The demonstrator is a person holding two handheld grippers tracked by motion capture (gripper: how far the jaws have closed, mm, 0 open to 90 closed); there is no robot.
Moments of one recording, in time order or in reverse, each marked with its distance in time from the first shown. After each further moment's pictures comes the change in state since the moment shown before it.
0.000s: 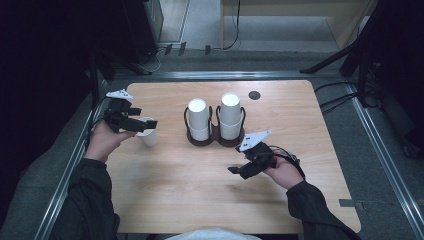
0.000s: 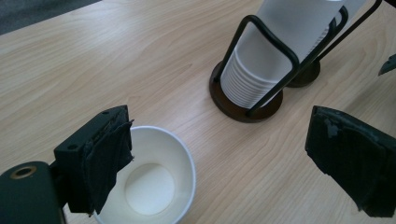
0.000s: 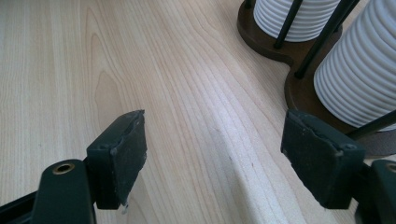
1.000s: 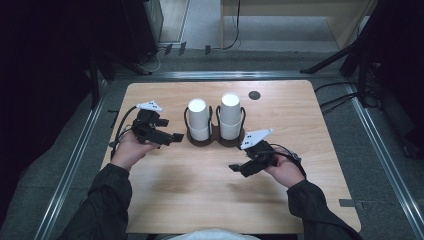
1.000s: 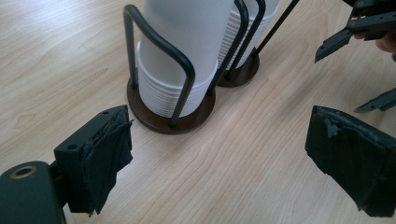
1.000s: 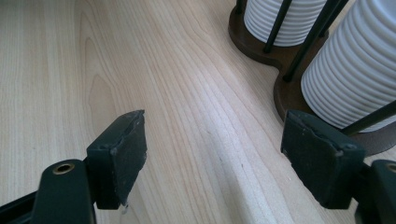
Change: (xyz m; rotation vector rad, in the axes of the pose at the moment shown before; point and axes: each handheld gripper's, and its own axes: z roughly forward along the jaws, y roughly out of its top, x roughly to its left) left arm -0.065 0.000 0.043 0.028 -0.121 0.053; right arm -0.003 0.003 -0.005 -0.014 -0.019 0.001
